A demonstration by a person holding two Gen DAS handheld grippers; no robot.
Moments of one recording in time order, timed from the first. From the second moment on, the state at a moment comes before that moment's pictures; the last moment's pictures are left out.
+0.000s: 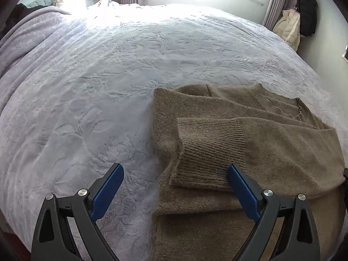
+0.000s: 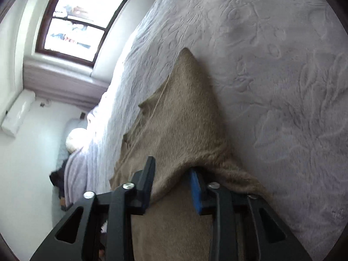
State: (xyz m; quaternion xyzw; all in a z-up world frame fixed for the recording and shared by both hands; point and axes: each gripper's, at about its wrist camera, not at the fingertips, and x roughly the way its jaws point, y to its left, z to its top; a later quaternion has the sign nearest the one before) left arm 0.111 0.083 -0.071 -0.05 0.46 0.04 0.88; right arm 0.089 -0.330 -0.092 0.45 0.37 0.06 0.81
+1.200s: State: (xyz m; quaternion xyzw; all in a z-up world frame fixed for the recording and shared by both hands) left arm 0.101 0.069 -0.068 0.03 0.47 0.02 0.88; right arm 0.070 -0.378 -0.092 0.37 0.40 0.09 0.83
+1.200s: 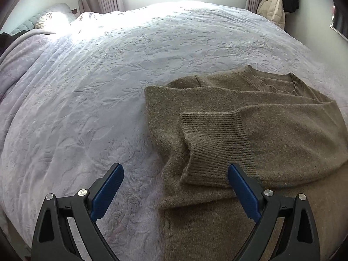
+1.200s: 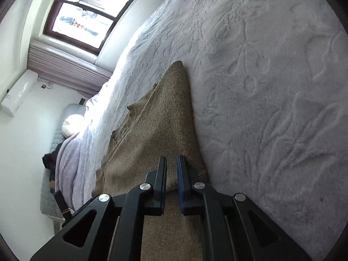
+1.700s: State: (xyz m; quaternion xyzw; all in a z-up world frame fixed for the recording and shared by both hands) left arm 0.036 0.042 -0.050 0.04 0.46 -0.01 0.89; right arm 0.013 -0.345 -0.060 0.31 0.40 0.08 0.86
